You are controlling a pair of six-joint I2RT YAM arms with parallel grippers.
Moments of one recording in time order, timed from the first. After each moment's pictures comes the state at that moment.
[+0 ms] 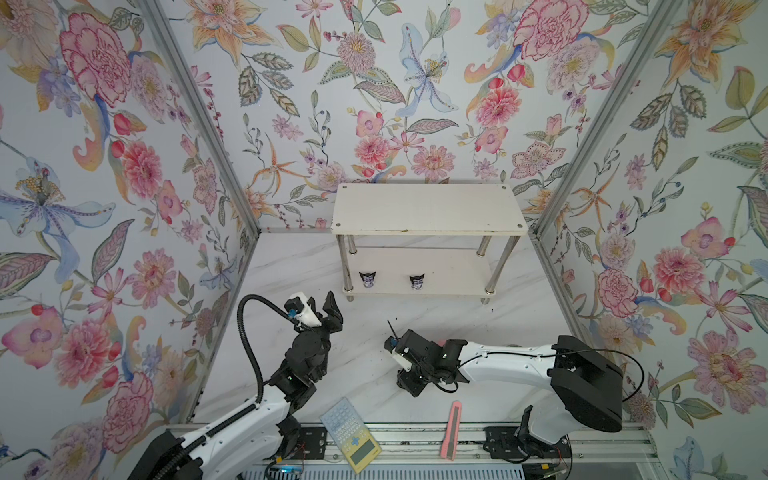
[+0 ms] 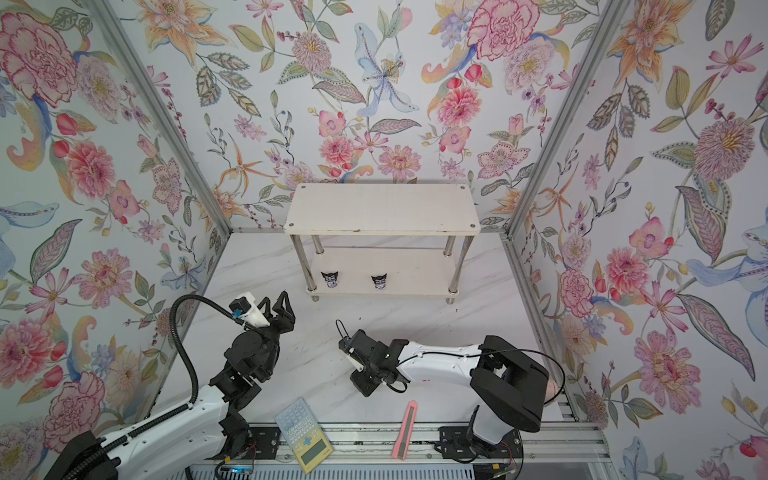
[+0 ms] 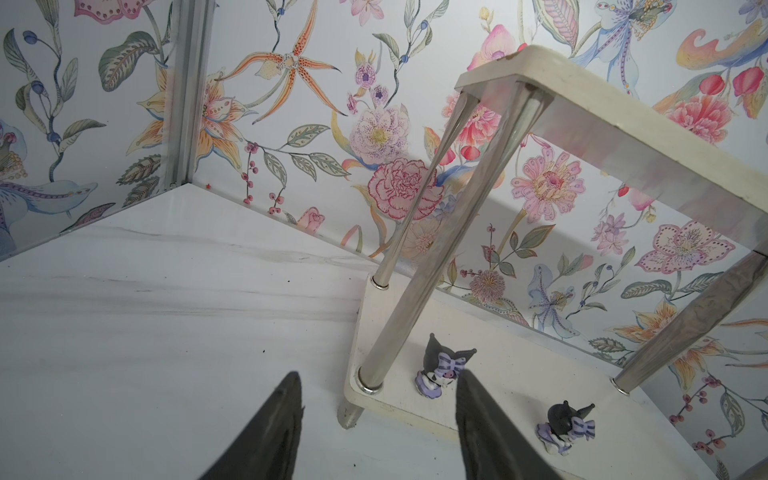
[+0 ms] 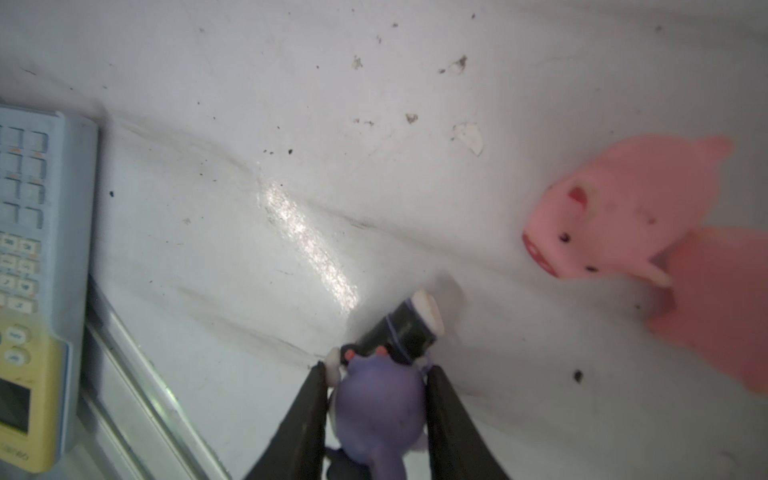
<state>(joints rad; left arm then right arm) -0.65 0.86 0.24 0.63 -0.68 -0.43 1.13 1.58 0.87 -0.45 -0.07 0.26</state>
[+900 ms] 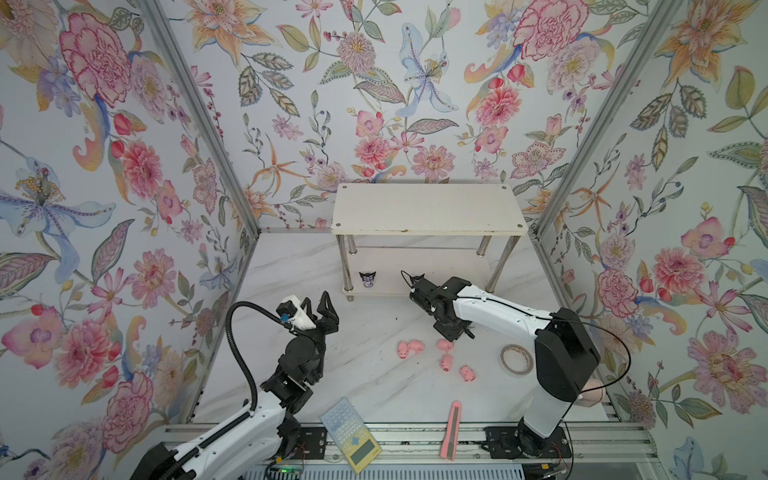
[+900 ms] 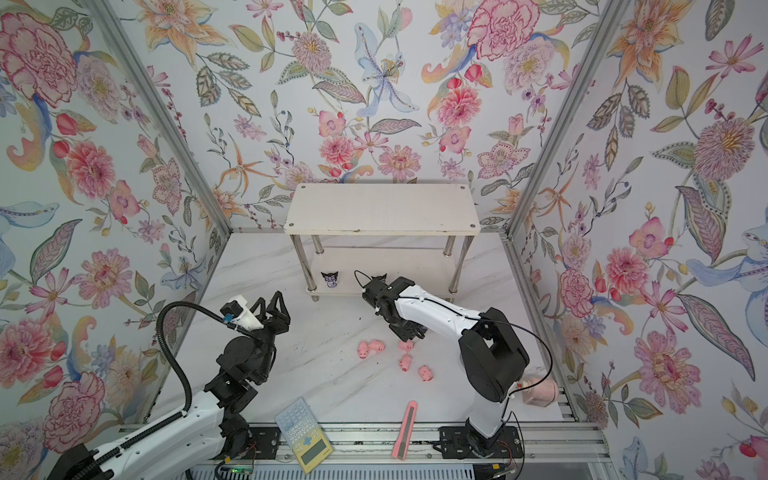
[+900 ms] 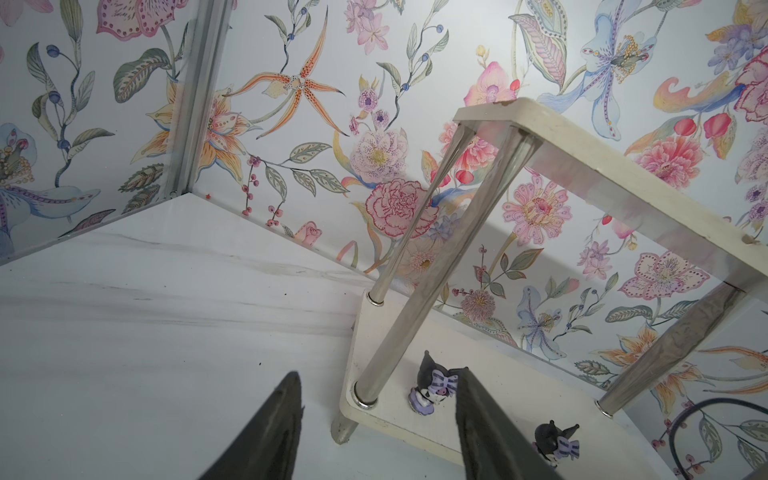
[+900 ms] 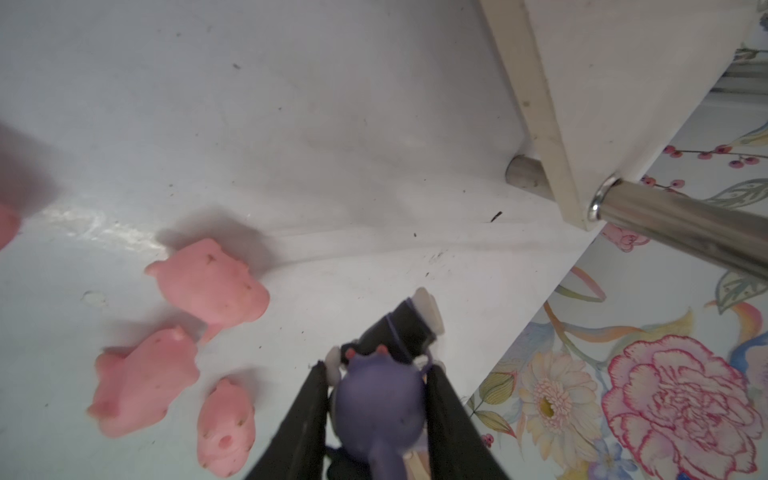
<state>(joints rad) -0.63 0.78 0.21 0.64 -0.68 -0.44 0.76 1.79 1.36 -1.18 0.53 0.00</state>
